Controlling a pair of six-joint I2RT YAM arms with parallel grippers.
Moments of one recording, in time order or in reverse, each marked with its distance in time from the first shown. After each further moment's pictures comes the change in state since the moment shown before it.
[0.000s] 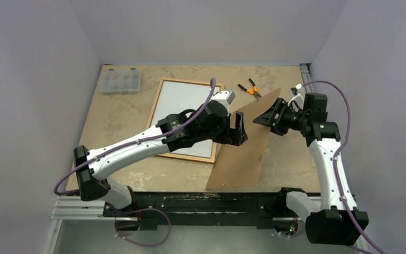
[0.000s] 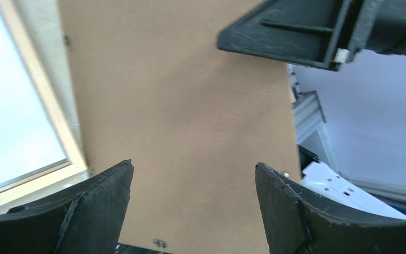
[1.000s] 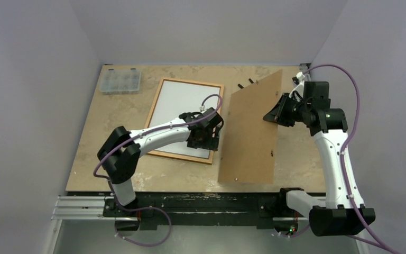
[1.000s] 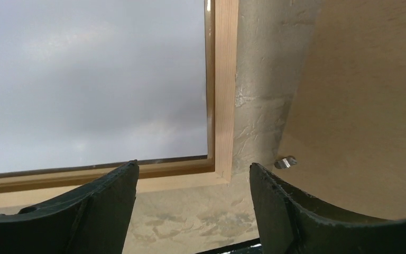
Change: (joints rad) left arm 0.229 0.226 -0.235 -0.134 -0.019 0.061; right arm 0.091 0.092 0.257 -0.244 0.277 -0.135
